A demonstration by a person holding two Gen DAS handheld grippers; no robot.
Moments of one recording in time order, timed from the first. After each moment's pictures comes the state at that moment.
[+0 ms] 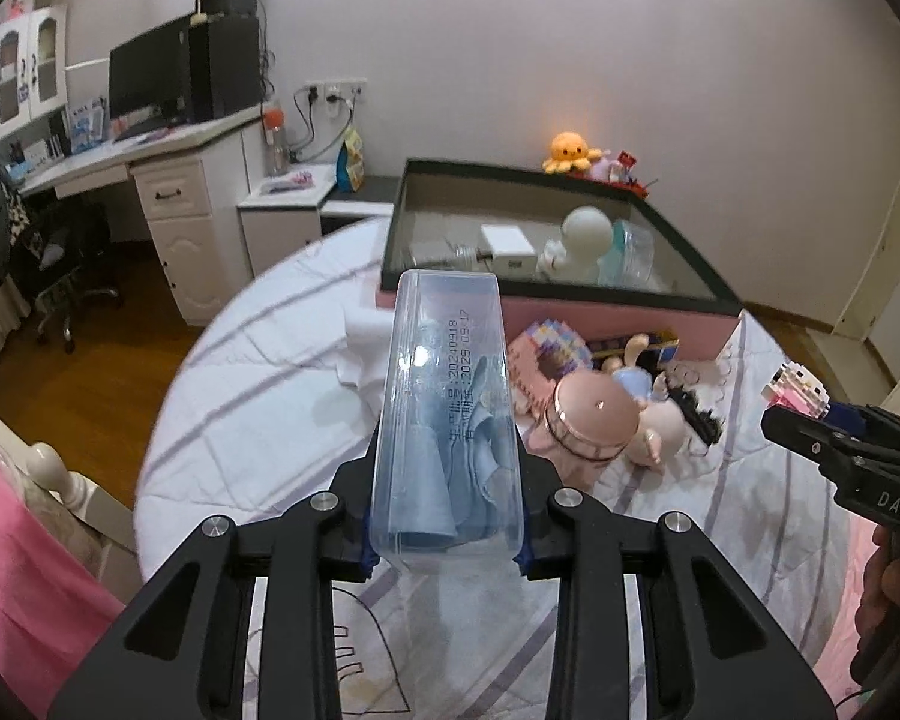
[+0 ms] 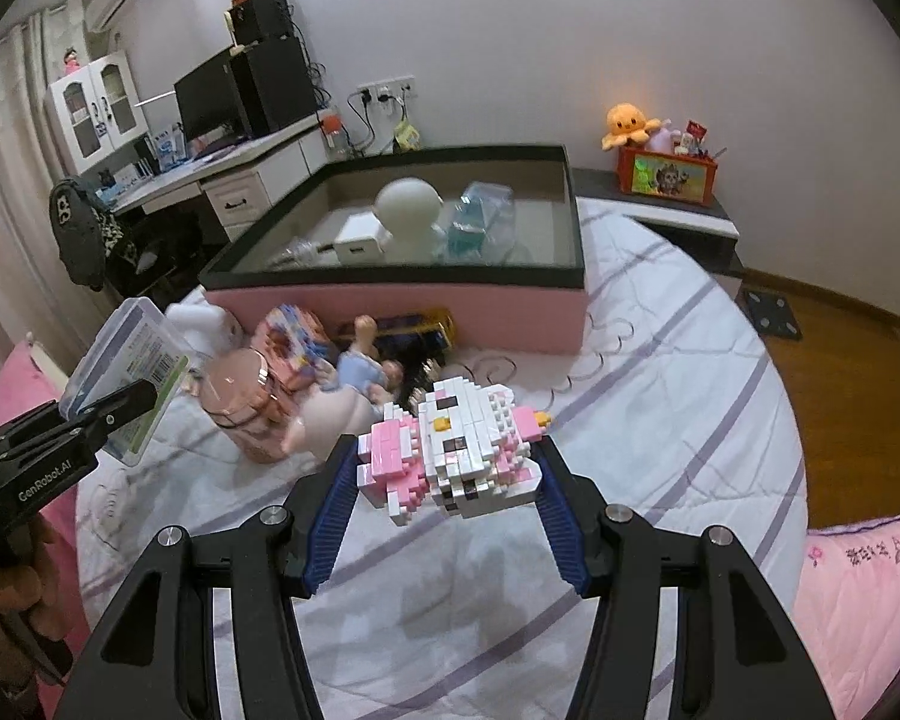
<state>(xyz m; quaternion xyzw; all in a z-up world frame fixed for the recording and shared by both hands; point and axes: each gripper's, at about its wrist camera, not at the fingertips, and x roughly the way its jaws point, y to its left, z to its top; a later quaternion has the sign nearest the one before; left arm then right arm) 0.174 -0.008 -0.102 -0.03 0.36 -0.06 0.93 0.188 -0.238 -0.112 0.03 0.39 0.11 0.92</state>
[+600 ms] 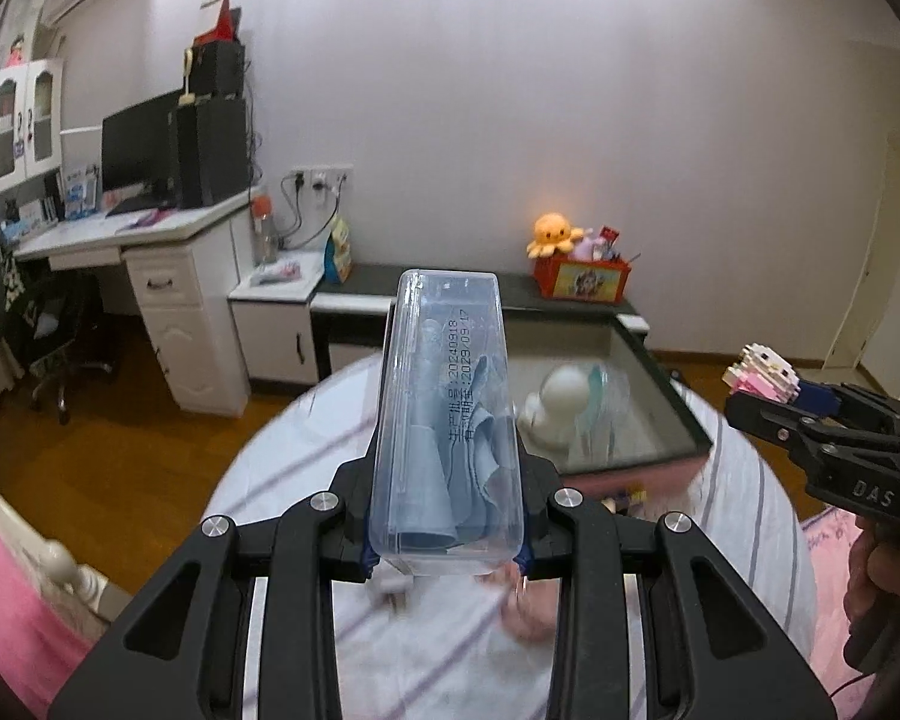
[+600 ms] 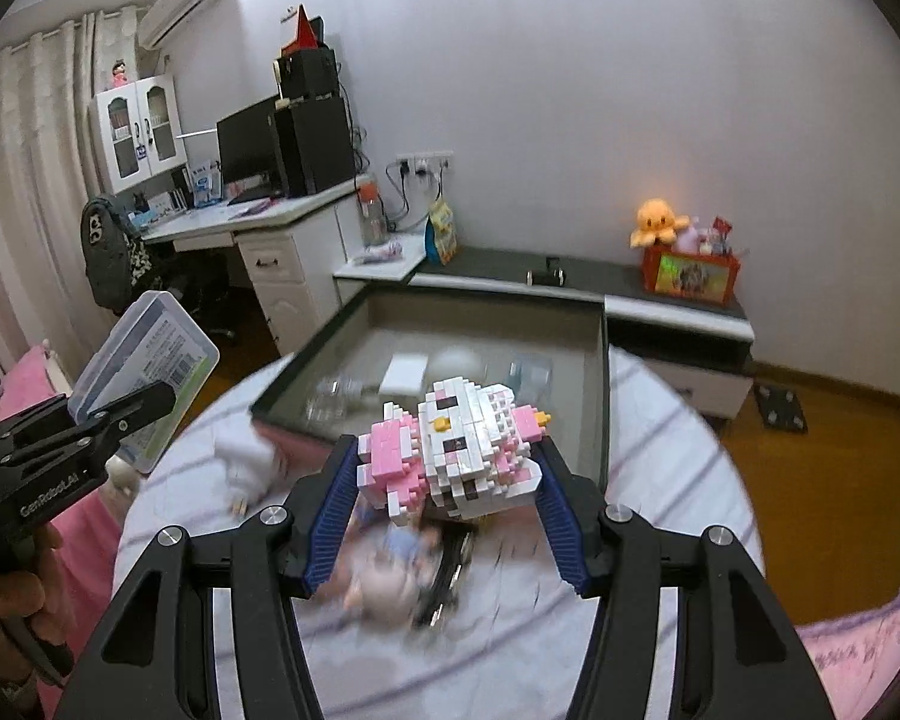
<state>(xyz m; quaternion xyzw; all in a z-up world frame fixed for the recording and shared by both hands) 0.219 -0.008 -0.024 -0.02 0.27 -0.08 0.96 0.235 -0.220 -0.036 0.00 0.31 0.14 0.94</state>
